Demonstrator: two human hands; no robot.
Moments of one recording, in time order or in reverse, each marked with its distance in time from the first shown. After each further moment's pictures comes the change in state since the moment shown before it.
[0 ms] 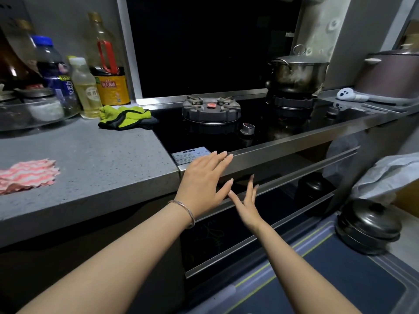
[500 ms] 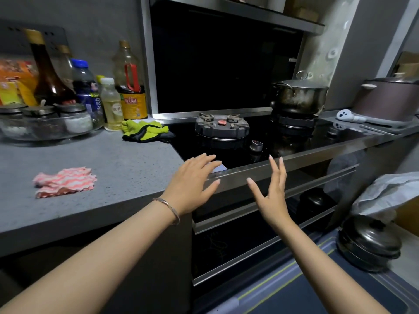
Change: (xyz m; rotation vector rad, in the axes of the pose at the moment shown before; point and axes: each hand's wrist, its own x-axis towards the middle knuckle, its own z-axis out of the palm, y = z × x) left_hand -0.021 -0.041 -0.066 -0.187 -0.088 -0.045; right_hand -0.047 -0.086 -0.024 -0.212 0.302 -0.461
